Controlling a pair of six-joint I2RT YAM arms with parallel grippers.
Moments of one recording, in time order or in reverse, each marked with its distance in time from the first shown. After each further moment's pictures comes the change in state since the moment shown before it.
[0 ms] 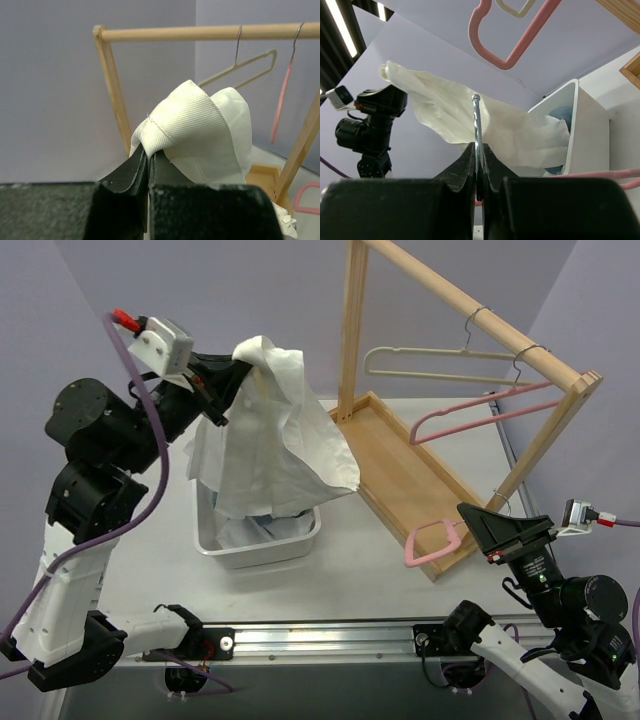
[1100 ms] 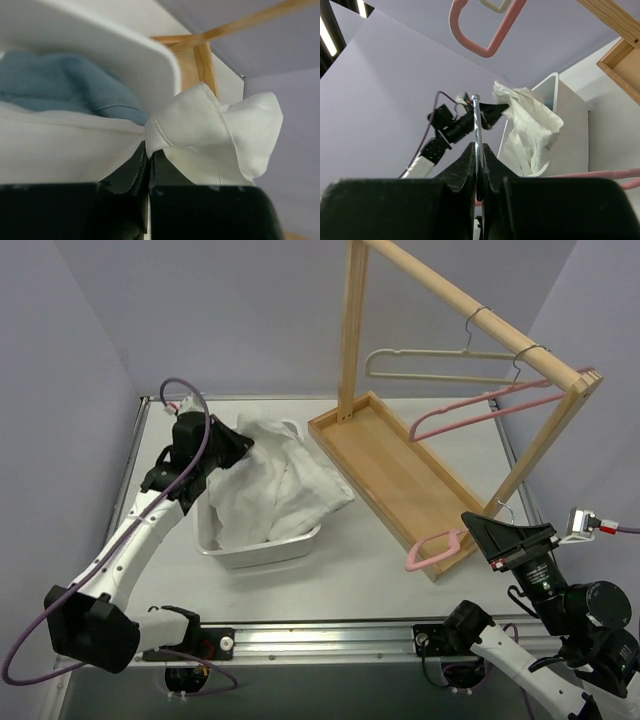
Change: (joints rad) left arm 0.267 0.037 -0.736 0.101 -0.184 -0.875; right arm 0.000 -0.035 0.015 -0.120 0.022 -0.007
